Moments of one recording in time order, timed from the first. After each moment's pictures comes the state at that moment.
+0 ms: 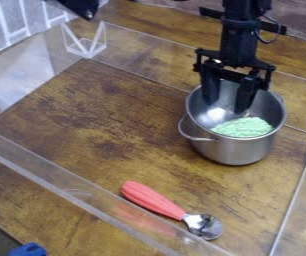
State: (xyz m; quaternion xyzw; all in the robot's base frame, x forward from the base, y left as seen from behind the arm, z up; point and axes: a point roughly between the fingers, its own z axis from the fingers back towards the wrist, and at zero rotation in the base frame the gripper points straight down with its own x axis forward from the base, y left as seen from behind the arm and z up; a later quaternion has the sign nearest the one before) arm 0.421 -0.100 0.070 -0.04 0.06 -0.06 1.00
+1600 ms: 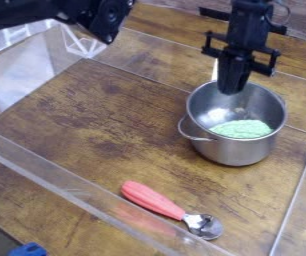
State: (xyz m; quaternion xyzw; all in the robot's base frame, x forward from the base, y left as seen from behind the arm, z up) arm 0.428 -0.092 0.098 -0.02 0.08 -0.14 0.99
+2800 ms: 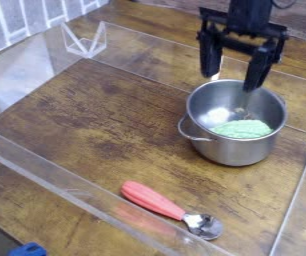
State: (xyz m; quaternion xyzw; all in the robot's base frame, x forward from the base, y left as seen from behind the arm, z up) arm 0.402 -0.099 0.120 -0.01 0.08 -0.08 0.99
